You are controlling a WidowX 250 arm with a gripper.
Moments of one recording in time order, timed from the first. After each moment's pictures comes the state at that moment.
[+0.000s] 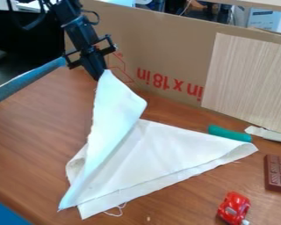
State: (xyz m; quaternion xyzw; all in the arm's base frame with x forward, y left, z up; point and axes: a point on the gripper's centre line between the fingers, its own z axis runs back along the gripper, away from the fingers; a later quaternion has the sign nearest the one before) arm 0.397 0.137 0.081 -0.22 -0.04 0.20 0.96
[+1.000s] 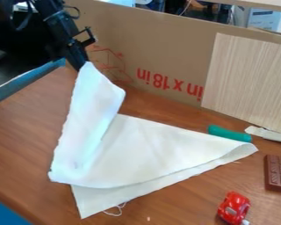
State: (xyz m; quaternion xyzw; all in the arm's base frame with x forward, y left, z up) arm 0.405 0.188 0.081 -0.24 -0.01 0.21 0.95
